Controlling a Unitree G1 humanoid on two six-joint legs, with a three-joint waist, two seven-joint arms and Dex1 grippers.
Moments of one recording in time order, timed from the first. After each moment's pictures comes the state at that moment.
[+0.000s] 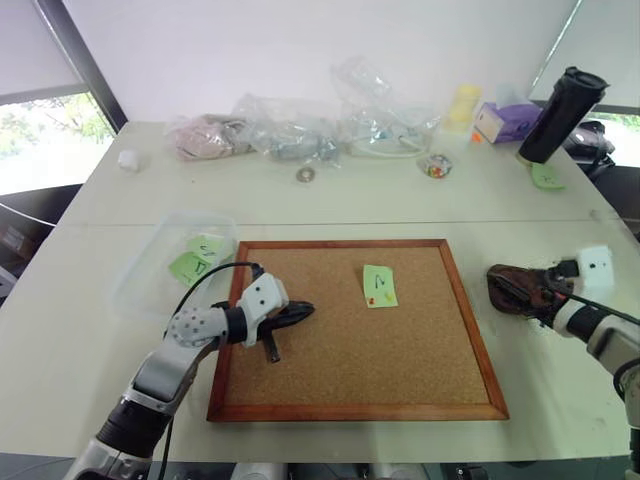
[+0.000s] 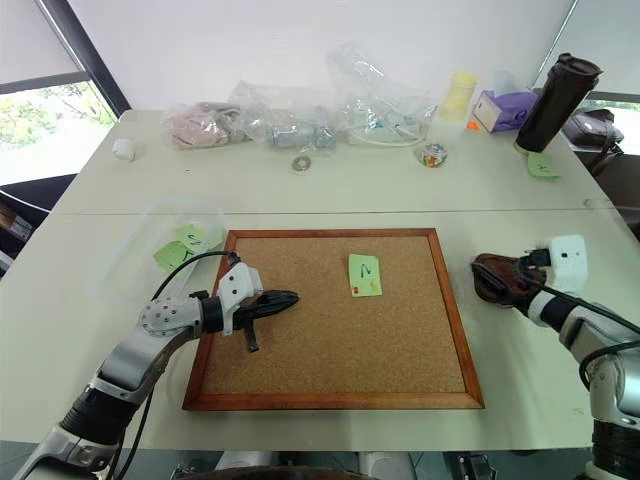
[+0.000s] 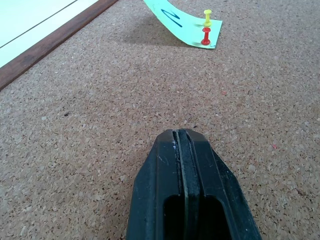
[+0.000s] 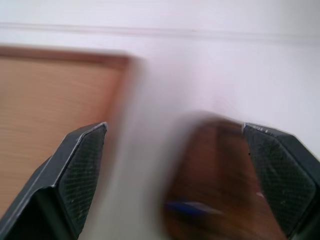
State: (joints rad) left arm -0.17 0.51 -0.26 -0.14 -0.20 0.23 -0.86; right arm -0.01 -0.69 -0.47 -0.33 0.60 0.79 0.63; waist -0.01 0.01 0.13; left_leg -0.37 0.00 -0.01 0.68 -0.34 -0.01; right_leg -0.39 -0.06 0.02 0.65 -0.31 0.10
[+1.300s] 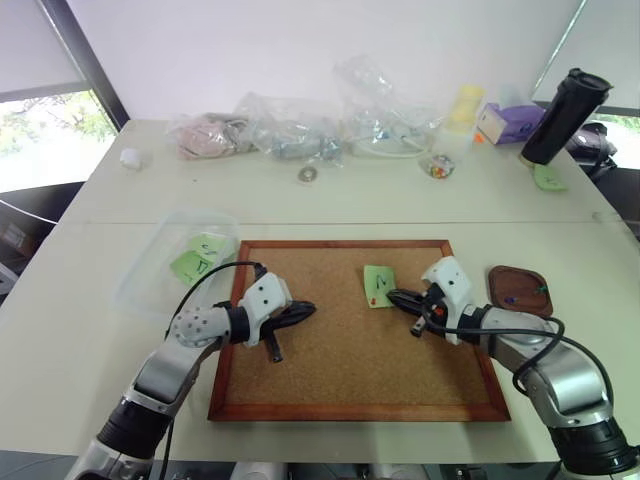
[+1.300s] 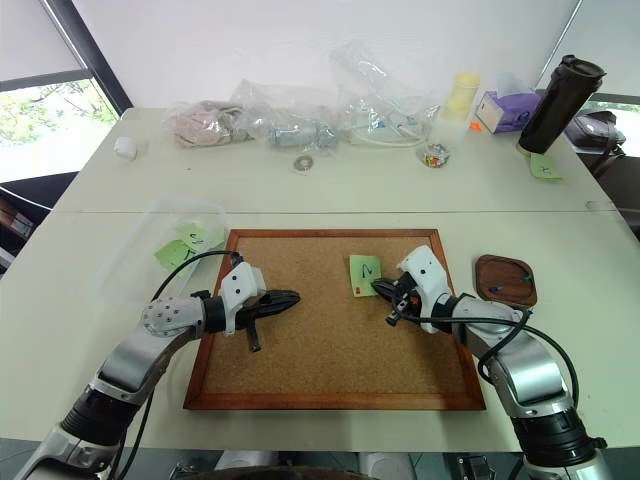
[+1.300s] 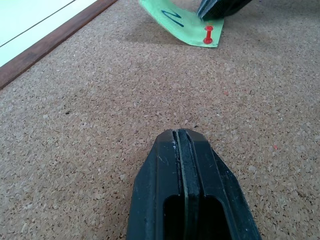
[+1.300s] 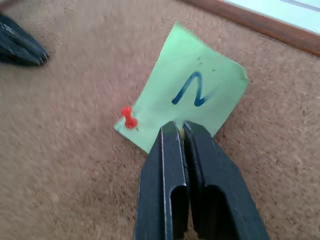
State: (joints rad) left arm -0.17 0.50 -0.26 -0.17 -0.19 0.28 -0.85; right arm -0.08 -0.61 -0.02 -0.39 0.42 0.67 0.65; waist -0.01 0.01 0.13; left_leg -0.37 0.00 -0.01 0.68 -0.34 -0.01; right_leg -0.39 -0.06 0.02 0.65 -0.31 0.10
